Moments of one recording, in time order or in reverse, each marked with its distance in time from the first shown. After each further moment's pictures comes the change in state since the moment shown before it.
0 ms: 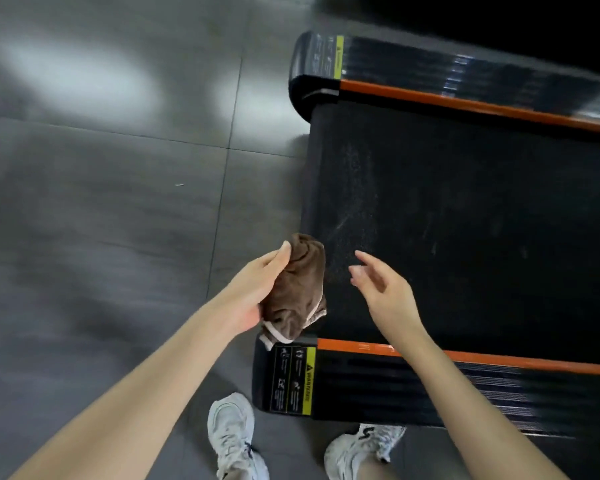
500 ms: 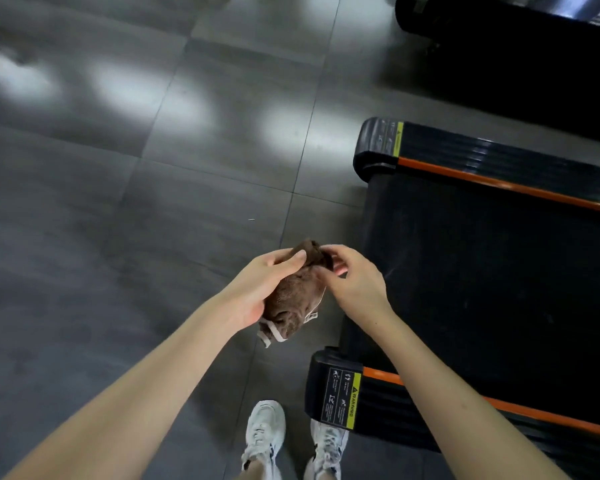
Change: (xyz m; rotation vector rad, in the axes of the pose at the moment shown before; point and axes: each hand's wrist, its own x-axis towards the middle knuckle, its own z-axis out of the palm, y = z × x) left_hand -0.128 0.138 -0.077 0.031 0.004 0.110; right_hand -0.014 -0.217 0.075 -0.295 -0.128 -0.243
